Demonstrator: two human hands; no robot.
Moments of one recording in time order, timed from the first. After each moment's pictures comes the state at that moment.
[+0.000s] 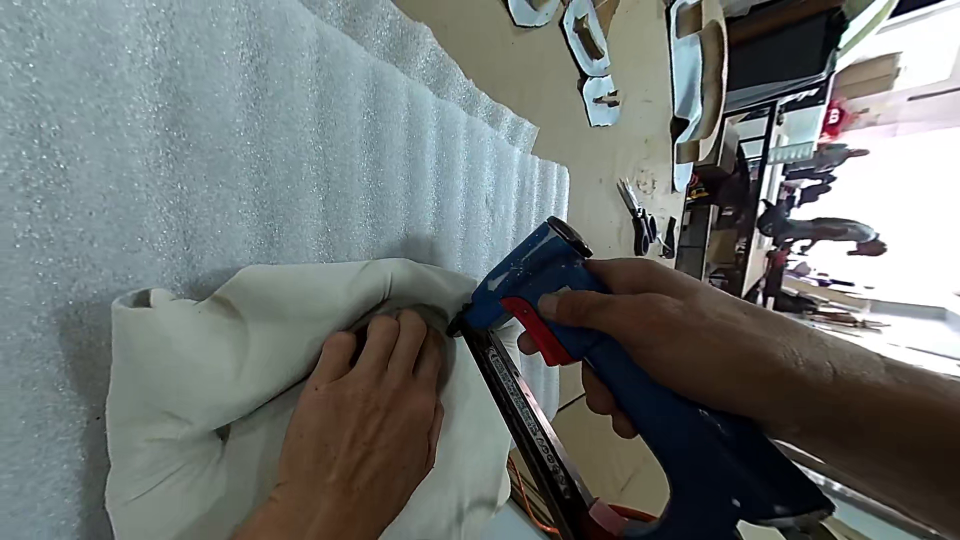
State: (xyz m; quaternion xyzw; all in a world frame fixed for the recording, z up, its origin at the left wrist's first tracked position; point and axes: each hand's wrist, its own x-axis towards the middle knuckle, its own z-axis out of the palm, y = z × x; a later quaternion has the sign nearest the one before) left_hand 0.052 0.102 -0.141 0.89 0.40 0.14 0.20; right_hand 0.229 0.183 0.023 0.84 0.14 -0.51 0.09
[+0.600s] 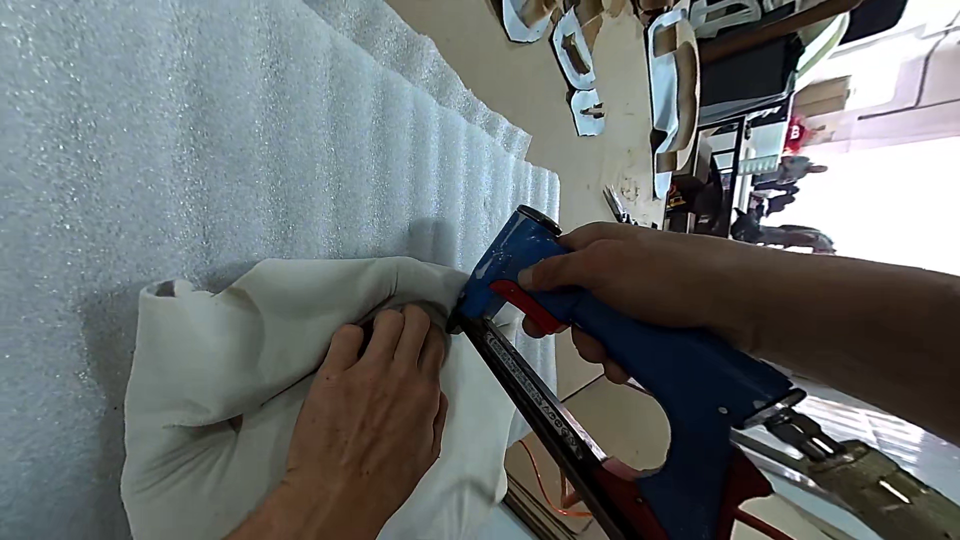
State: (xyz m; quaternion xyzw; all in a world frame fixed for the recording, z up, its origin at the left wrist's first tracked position) left_hand 0.051 0.103 -0.143 0.88 0.40 0.15 0.21; right_hand 0.221 0.217 0.009 0.83 0.13 -0.50 0.19
